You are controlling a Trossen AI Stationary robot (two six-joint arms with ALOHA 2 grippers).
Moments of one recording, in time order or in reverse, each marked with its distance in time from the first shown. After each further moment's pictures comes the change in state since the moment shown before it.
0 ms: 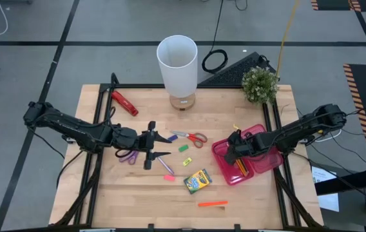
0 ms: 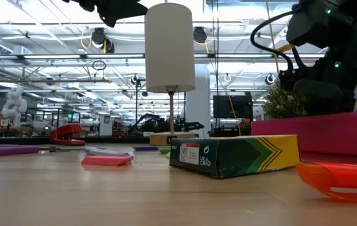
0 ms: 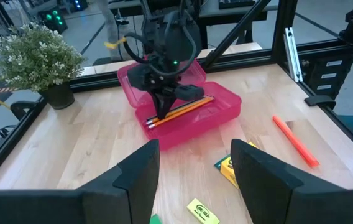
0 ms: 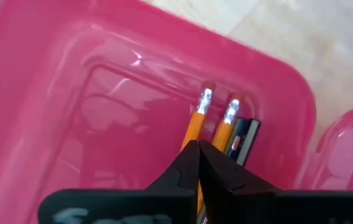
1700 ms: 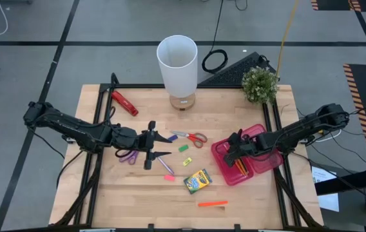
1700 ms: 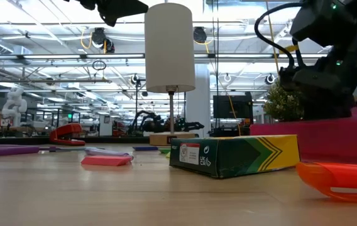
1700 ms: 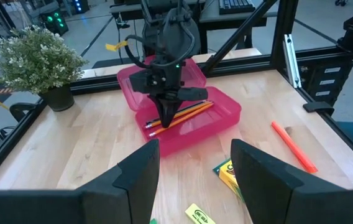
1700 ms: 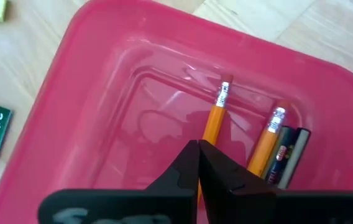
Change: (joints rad) left arm -0.001 0.000 0.000 0.017 0.000 -0.012; right arm 0.002 -0.051 -0.071 0.175 -0.037 -0.015
